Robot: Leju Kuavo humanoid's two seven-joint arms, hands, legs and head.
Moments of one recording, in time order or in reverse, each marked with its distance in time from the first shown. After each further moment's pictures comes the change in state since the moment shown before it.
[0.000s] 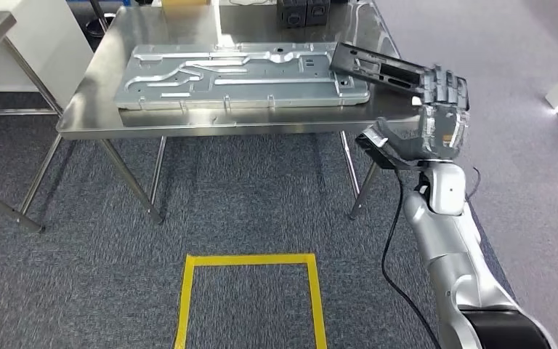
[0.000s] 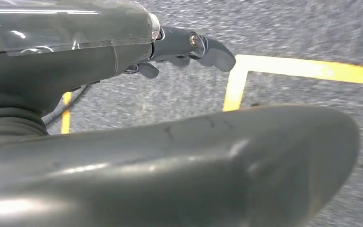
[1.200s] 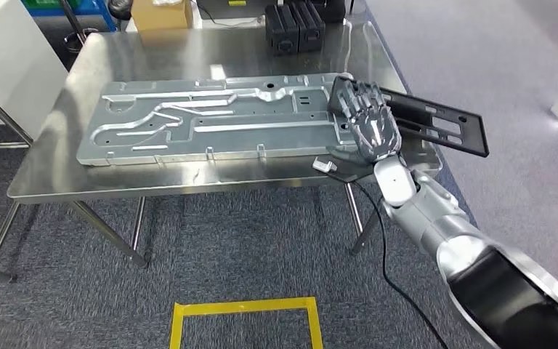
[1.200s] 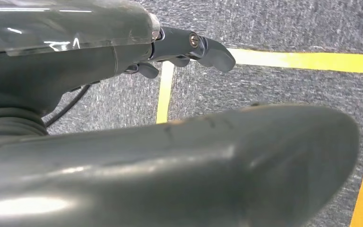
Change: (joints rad) left arm 0.002 0.019 -0.008 0.000 -0.021 -0.041 0.008; right arm -0.293 -0.082 0.930 0.436 0.125 0.000 0.472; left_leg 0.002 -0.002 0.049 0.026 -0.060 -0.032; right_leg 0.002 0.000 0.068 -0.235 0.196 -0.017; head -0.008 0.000
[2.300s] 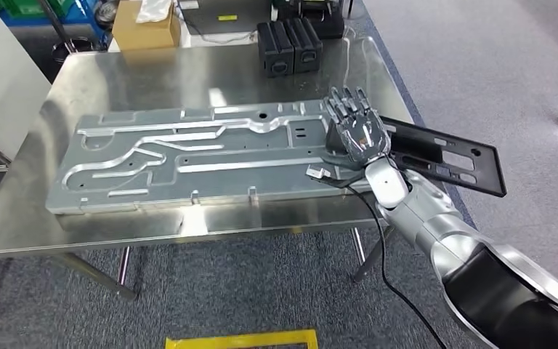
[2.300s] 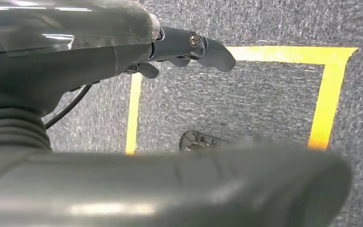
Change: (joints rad) left arm 0.006 0.002 -0.001 0.000 0.012 0.015 -0.004; right arm -0.027 0.037 0.105 0.034 -0.014 0.002 0.000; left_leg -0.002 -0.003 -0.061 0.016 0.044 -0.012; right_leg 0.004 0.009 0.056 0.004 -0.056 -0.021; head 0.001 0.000
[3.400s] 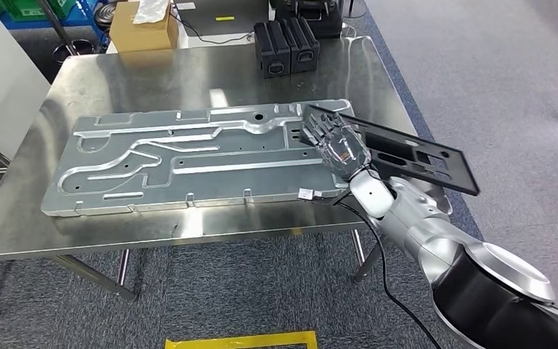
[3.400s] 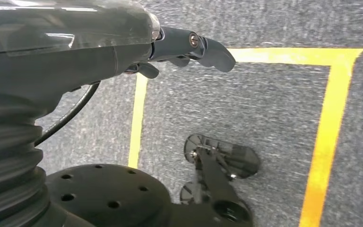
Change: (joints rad) left arm 0.004 -0.014 -0.003 0.000 -0.025 0.041 0.008; right arm -0.015 0.058 0.186 0.081 -0.005 0.002 -0.030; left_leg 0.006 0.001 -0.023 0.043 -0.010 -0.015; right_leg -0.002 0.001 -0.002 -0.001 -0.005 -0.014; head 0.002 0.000
